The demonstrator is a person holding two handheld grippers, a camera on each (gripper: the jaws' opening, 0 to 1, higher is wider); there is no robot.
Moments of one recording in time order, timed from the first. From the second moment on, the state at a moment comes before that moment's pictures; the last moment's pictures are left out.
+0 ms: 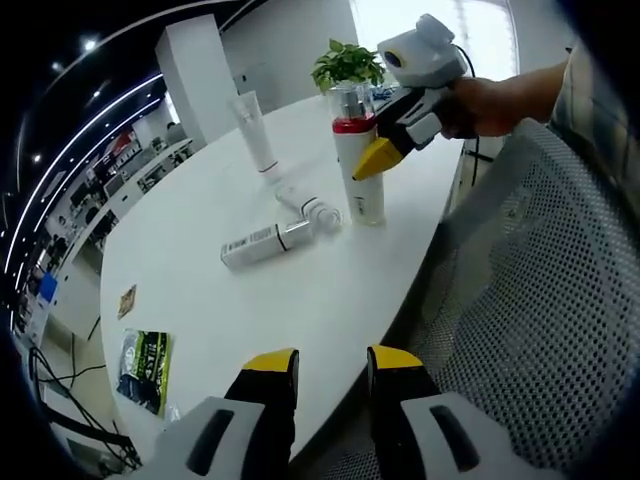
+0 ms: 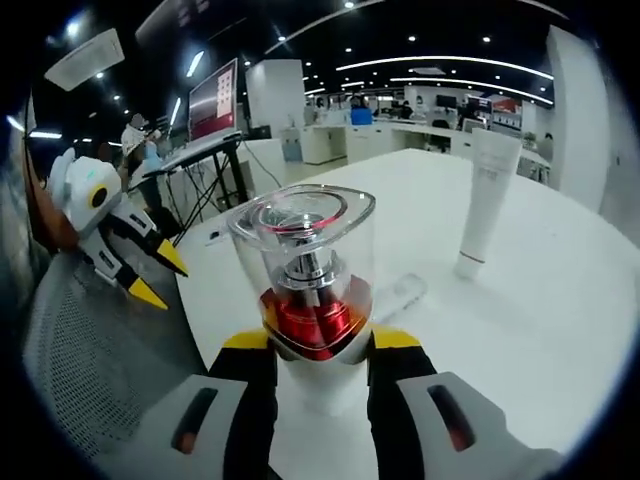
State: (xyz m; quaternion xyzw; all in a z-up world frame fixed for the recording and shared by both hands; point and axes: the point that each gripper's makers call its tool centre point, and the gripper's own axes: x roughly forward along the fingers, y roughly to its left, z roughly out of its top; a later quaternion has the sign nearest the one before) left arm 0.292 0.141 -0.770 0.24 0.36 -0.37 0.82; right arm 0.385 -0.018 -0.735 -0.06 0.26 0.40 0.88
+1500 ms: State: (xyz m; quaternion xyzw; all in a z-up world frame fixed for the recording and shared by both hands) left arm 0.285 0.146 -0.784 0.23 0.41 -0.37 0.80; right arm 0.557 -0.104 -0.704 -0.05 0.24 0.32 0.92
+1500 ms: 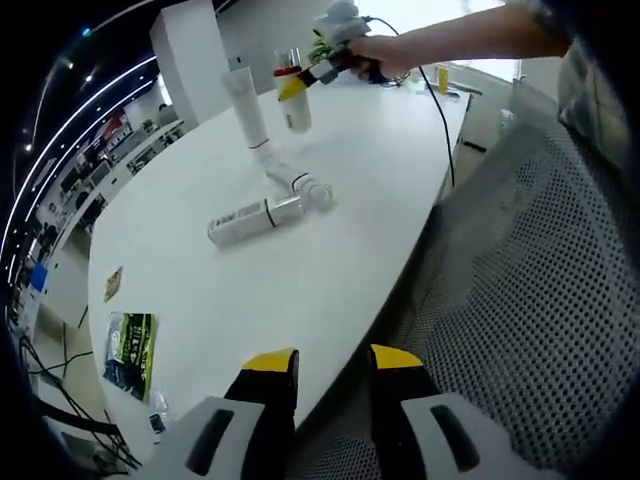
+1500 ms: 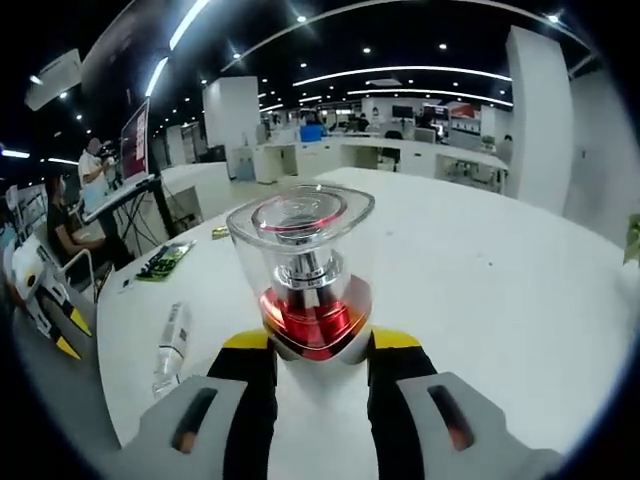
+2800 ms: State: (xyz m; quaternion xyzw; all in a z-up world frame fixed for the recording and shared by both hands) left arm 0.279 0.149 -0.794 0.23 0.43 -0.37 0.79; right arm 0.604 -0.109 -0.733 -0.02 0.22 0.34 0.91
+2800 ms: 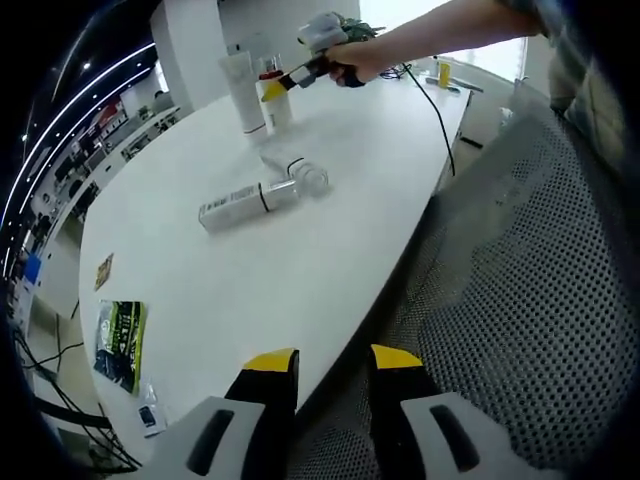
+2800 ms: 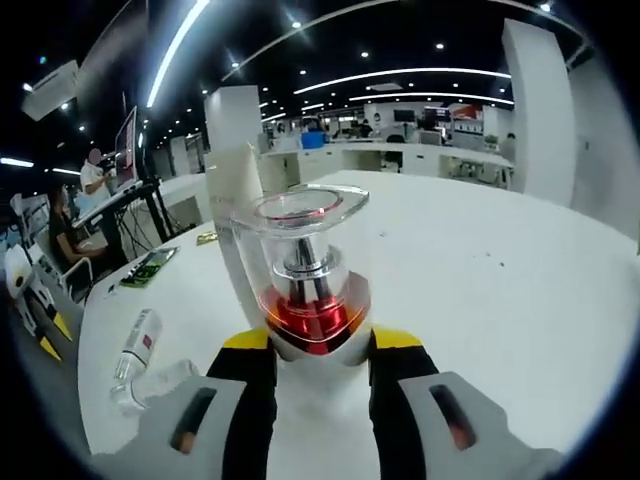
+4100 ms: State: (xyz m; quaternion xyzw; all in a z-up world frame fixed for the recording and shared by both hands) left arm 0.278 0.151 -0.796 0.24 0.44 -0.37 0.78; right arm 0.592 -0.104 -0.764 -0.08 0.29 0.36 0.88
